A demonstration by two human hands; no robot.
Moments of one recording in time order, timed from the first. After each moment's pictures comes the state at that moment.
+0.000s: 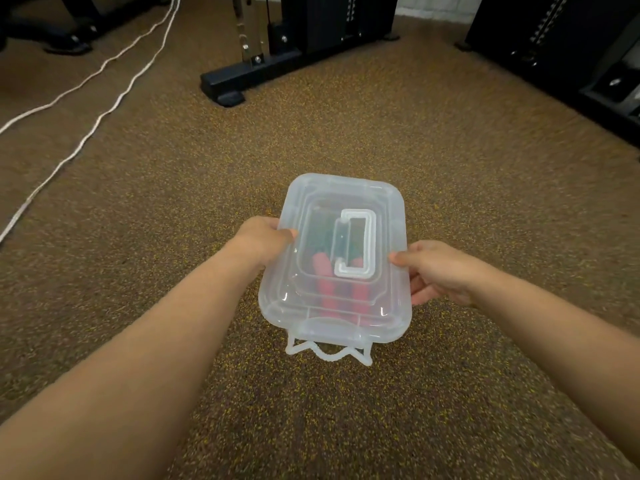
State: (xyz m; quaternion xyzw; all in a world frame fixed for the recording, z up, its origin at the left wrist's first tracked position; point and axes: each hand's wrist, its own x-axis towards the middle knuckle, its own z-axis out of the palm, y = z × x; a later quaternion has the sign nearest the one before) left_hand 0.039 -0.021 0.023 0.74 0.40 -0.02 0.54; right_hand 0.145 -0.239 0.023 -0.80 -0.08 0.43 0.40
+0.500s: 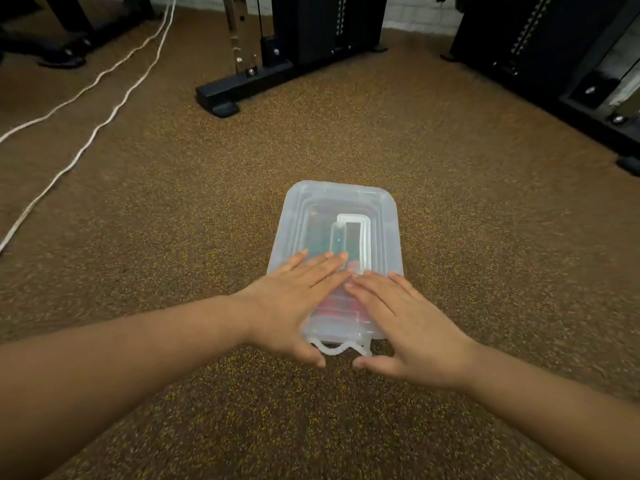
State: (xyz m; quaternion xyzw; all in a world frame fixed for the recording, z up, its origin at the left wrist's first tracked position) left_hand -0.006 -0.049 0.006 0.98 -0.15 -0.15 0.02; right_hand 0.065 -0.265 -0.004 -0.83 -0.56 0.06 0.02
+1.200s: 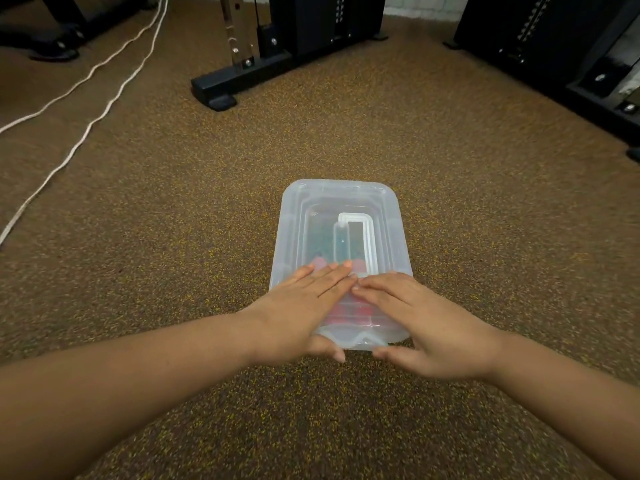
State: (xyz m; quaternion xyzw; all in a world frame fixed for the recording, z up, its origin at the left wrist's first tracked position) left_hand -0.009 -0.067 0.011 0.97 -0.11 -0.16 0.11; right_hand 0.090 -0.271 0.007 -0.79 -0.60 0.11 0.09
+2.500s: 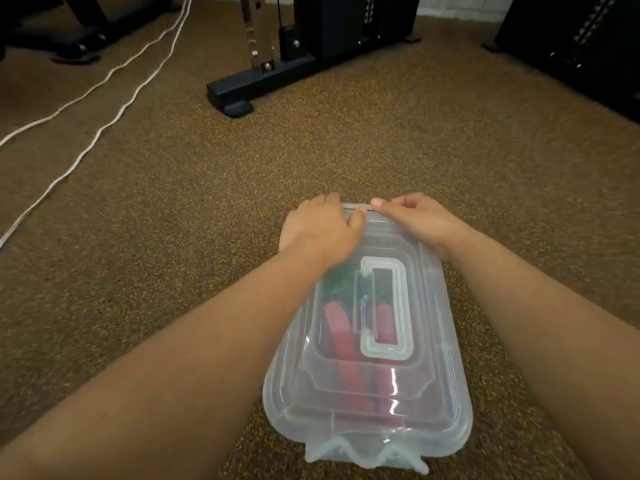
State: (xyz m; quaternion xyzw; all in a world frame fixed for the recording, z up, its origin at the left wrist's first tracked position) left_hand 0.163 -0.008 -0.008 0.96 0.25 0.02 0.15; right_hand 0.270 -0.138 -0.015 -0.83 -0.13 0.29 0.46
